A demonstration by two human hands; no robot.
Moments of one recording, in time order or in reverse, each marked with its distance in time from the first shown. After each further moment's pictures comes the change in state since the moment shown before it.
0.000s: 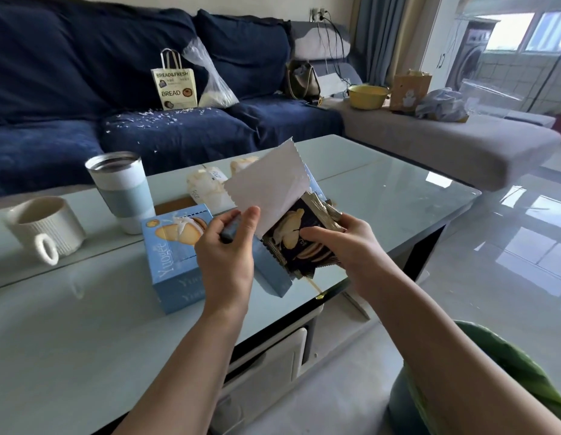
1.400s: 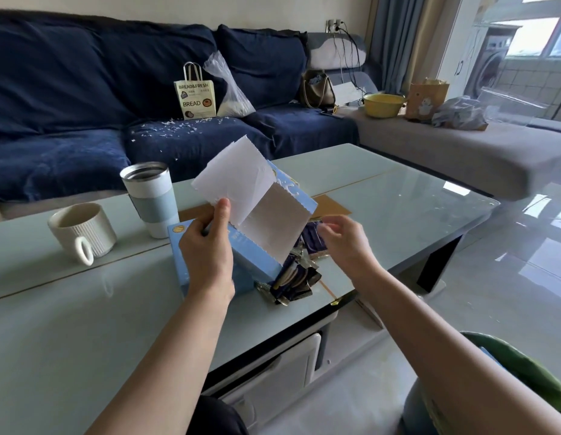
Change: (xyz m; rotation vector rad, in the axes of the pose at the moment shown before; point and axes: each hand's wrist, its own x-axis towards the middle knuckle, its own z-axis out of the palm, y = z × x) left_hand 0.037 0.015 -0.029 -0.082 0.168 -0.162; right_hand 0.022 0.000 0.024 -0.375 0.093 -0.118
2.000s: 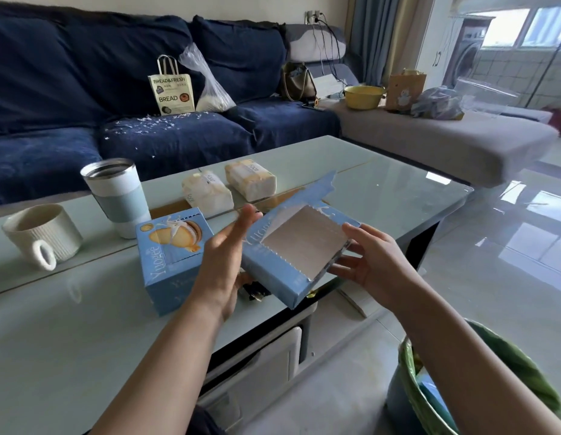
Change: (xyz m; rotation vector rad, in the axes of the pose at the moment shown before) left_hand -0.045 -0.005 0.018 0.055 -0.565 -0.286; right_hand -0.027 0.035 -0.066 0.749 -0.167 0.193
